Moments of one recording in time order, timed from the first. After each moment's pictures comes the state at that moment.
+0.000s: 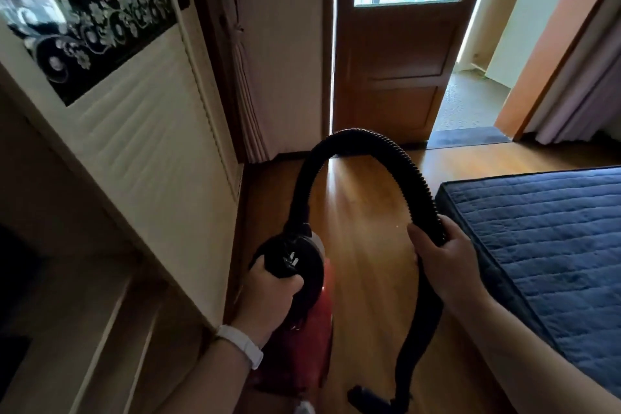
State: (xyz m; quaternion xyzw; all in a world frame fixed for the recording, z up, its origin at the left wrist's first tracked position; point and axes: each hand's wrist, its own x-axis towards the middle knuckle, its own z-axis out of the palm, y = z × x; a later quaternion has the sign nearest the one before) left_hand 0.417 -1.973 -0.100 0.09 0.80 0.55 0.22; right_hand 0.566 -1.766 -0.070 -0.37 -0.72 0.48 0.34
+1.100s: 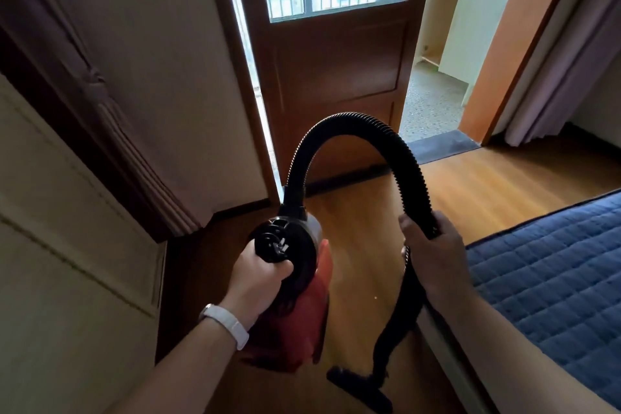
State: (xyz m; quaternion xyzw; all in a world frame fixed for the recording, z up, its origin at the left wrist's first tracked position) left_hand 0.074 -1.431 -0.077 0.19 0.81 0.49 0.25; right_hand 0.266 -1.271 -0.068 -0.46 -0.63 0.49 0.39
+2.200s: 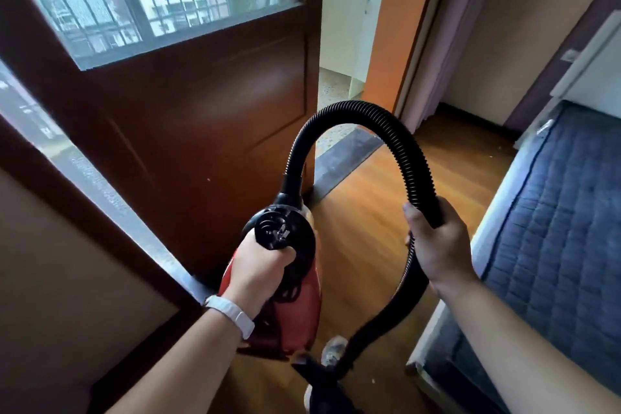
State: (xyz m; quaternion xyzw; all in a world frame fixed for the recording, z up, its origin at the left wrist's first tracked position) left_hand -0.272 -0.921 -0.092 0.38 0.73 0.43 0.38; right_hand -0.031 -0.866 -0.089 -0.59 -0.53 0.35 0.51
